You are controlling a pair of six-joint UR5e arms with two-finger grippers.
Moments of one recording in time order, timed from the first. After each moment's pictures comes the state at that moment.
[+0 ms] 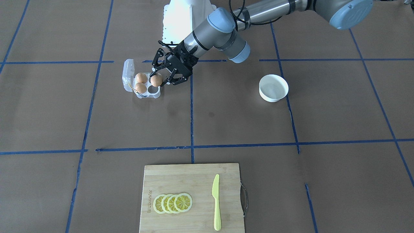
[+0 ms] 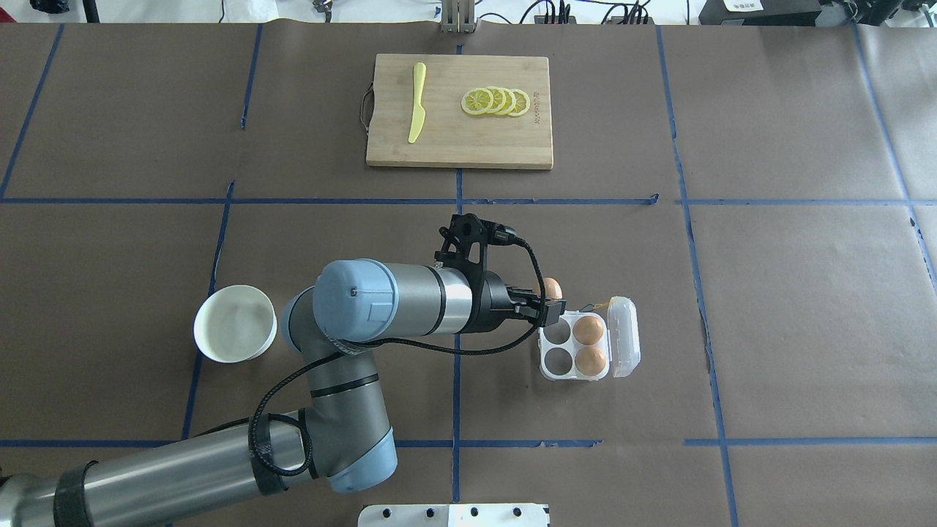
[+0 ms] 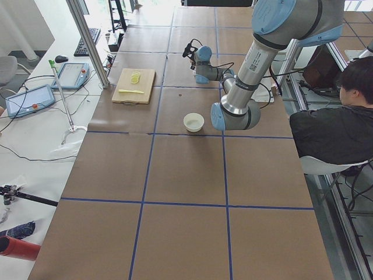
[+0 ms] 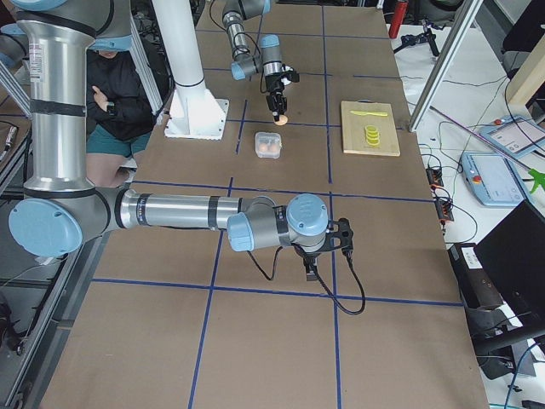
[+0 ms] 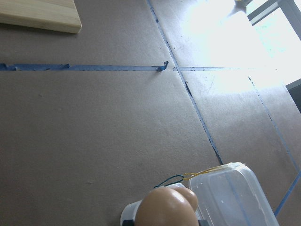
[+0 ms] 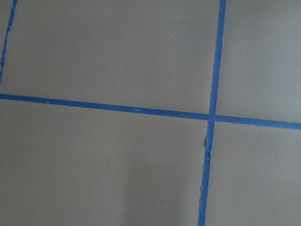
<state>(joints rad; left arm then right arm) -0.36 -2.36 -1.38 -2.59 -1.72 -1.10 1.56 -1.64 1.64 -1.36 2.50 0.08</state>
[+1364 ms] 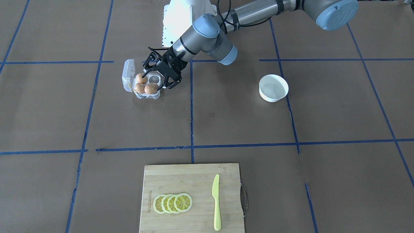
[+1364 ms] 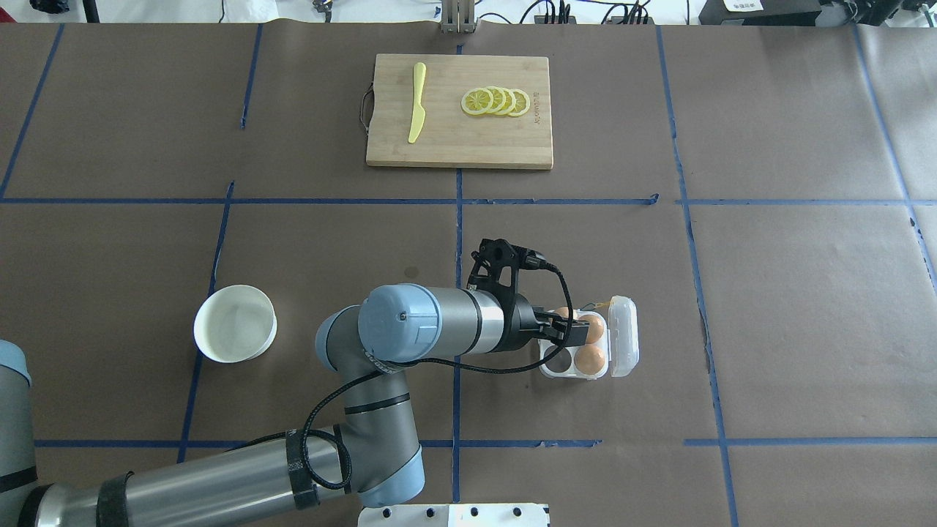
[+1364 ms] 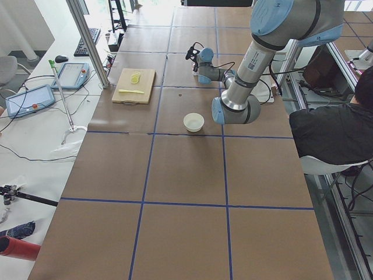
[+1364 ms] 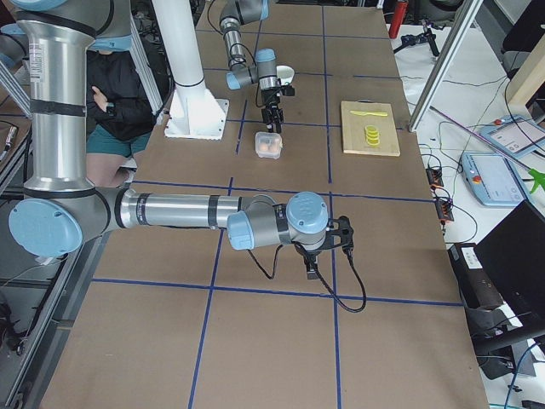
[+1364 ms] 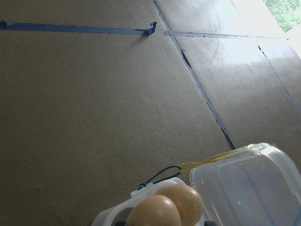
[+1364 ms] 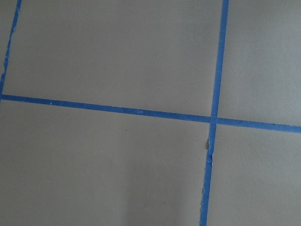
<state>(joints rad) -0.32 -2.41 -1.29 -2.60 -1.69 -1.10 1.56 -1.64 1.65 -1.36 2.50 0.07</state>
